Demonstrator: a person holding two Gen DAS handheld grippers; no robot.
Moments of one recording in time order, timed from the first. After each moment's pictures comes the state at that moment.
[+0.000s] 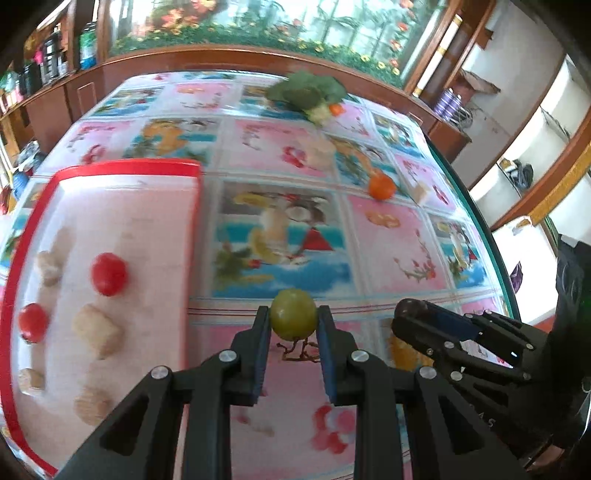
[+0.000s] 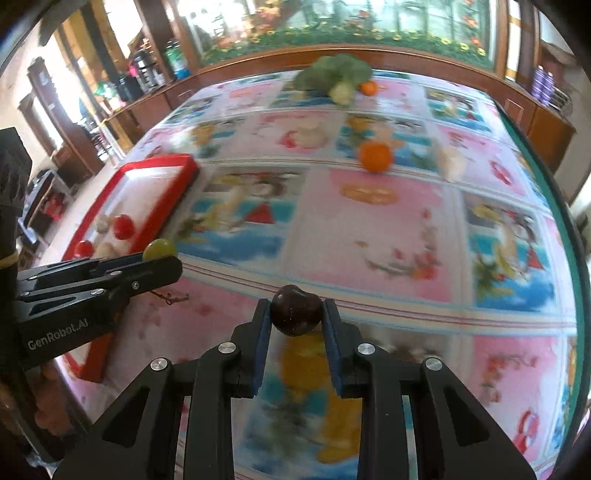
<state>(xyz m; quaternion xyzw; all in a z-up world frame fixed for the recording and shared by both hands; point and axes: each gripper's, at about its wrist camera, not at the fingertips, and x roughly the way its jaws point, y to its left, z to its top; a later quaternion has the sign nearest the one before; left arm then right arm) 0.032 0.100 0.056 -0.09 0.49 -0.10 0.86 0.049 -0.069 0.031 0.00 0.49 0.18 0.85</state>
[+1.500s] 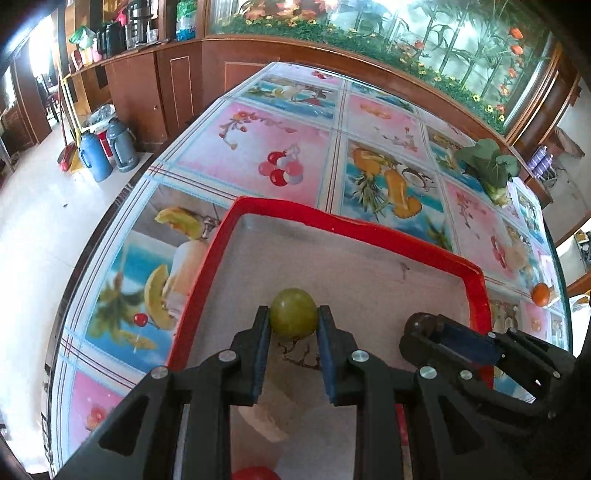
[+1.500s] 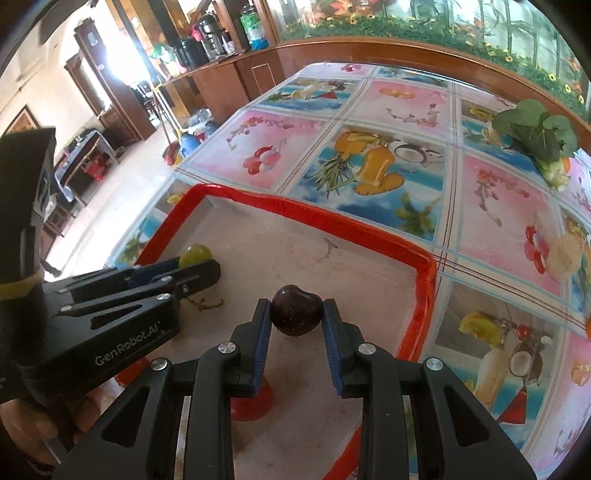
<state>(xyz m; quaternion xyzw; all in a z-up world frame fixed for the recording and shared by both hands) 0.116 0.284 0.016 -0.12 0.50 0.05 0.86 0.145 0.150 0.010 -0.04 0.50 0.29 0.81</state>
